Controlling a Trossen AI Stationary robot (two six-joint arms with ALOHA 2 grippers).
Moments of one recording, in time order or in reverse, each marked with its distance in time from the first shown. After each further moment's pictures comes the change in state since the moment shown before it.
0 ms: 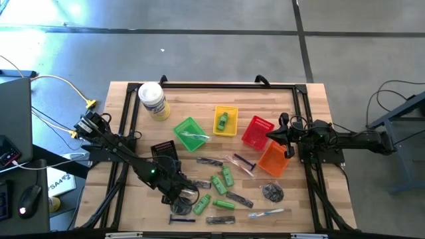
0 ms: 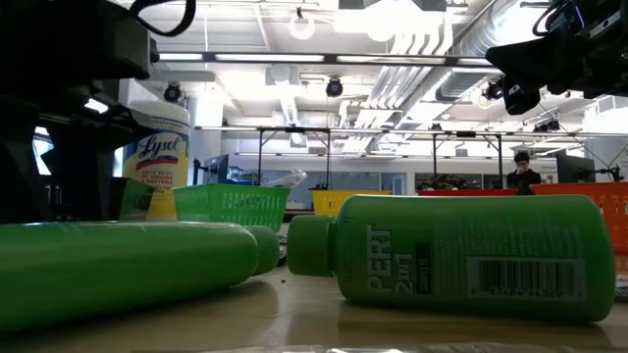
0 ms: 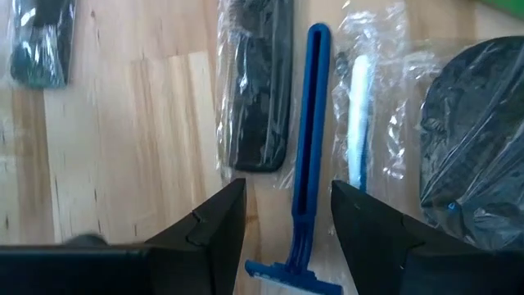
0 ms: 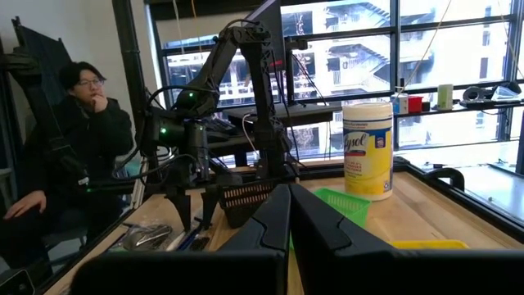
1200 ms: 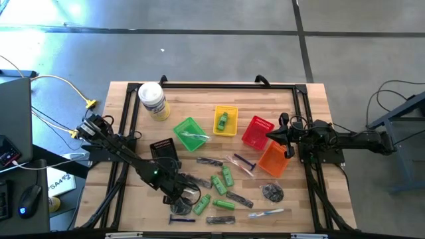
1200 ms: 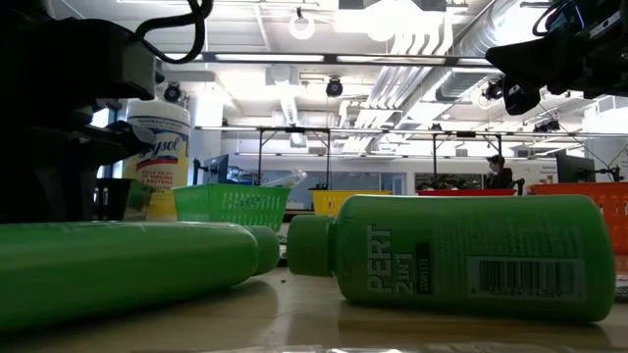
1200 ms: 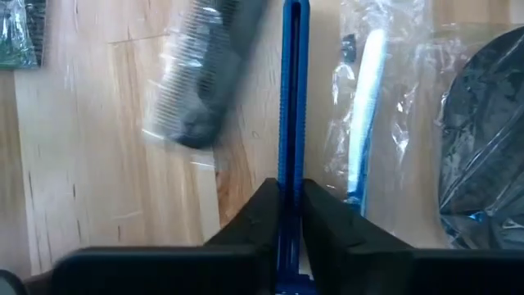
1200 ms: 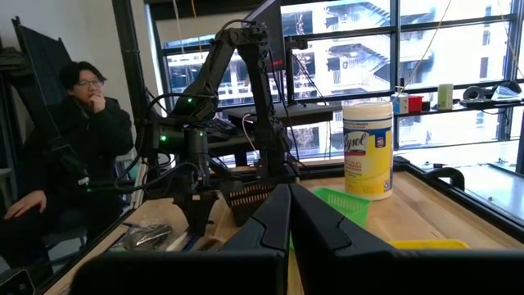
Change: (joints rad) left arm 0.002 0.066 0.000 0.015 0.053 -0.028; right arm 0.000 0.000 0.000 -0.001 0.000 0.000
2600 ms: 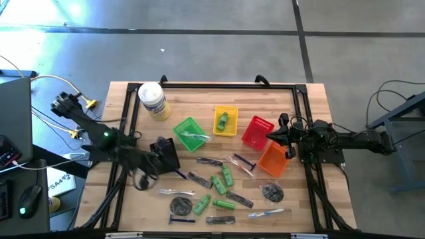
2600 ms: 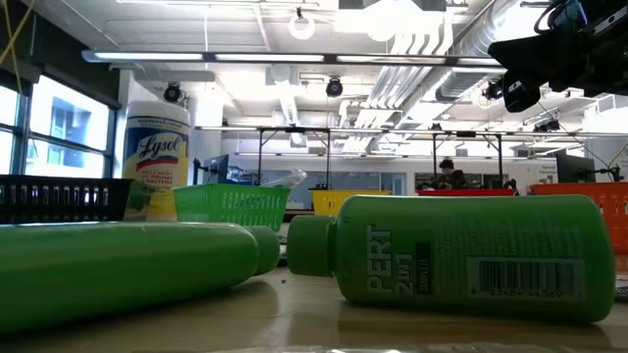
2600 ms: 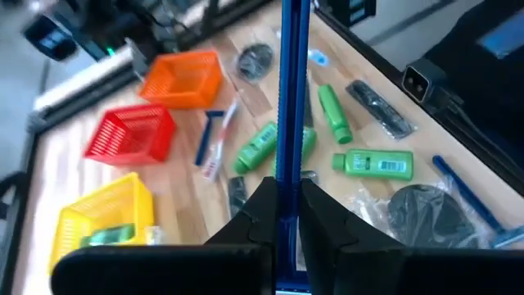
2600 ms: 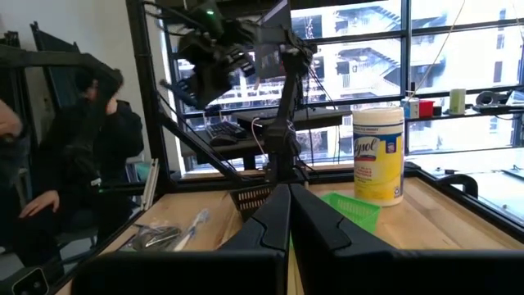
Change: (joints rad) left arm -0.002 -0.697 0.135 -0.186 -0.171 0.605; right arm 0.000 0.000 0.000 0.016 -0.031 0.000
